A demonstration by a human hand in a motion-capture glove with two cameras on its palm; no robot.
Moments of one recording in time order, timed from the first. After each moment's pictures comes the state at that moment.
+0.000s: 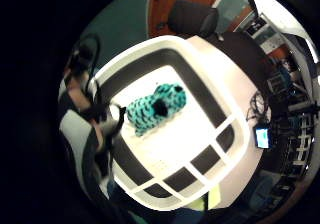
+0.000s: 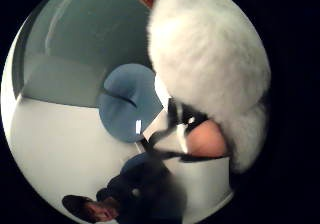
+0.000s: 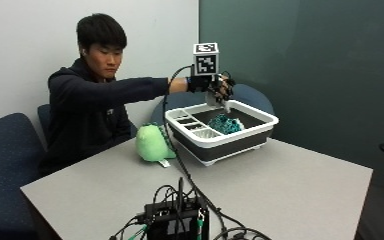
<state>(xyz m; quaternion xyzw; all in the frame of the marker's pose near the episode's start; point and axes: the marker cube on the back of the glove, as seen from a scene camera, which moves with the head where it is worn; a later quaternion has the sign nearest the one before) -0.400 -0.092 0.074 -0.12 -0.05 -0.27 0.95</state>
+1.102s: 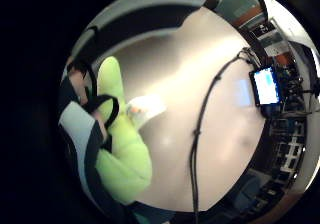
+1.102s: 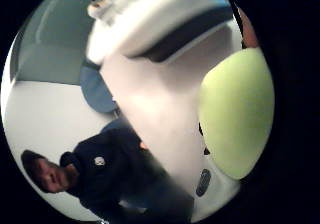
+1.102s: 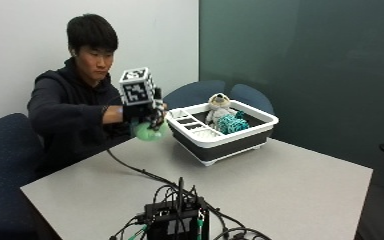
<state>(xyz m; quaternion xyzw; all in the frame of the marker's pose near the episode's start) -0.153 -0.001 0.081 -0.07 0.03 -0.36 0.93</state>
